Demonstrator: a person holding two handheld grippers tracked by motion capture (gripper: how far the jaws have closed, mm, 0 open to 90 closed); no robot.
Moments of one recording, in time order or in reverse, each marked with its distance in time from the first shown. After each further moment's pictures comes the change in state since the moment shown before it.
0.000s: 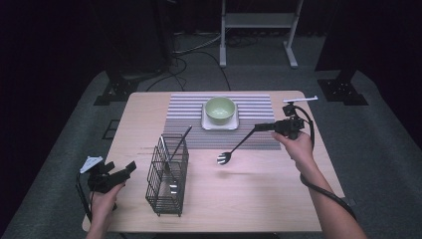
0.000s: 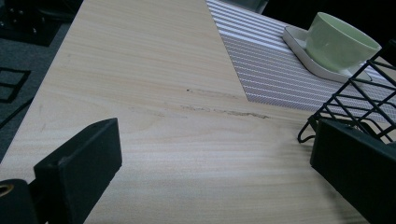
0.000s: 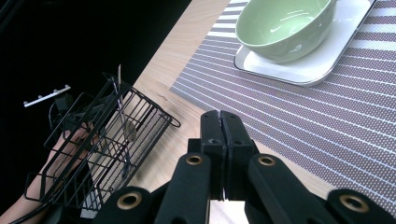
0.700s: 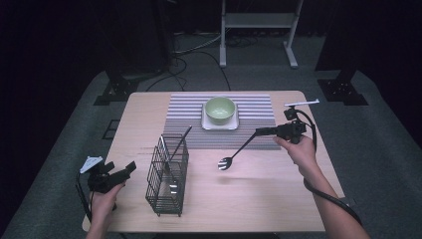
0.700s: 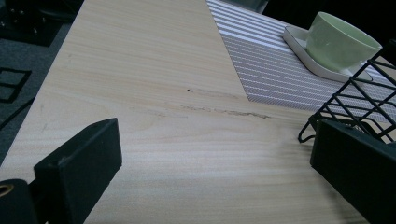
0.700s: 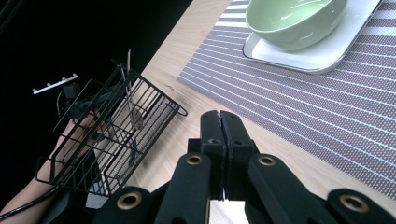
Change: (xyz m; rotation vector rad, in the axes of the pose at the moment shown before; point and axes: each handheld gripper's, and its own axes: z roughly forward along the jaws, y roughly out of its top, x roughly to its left) left arm 0.000 0.000 0.000 0.001 0.002 0.004; right arm 0.004 -0.010 -0.005 0.022 0.018 -0.015
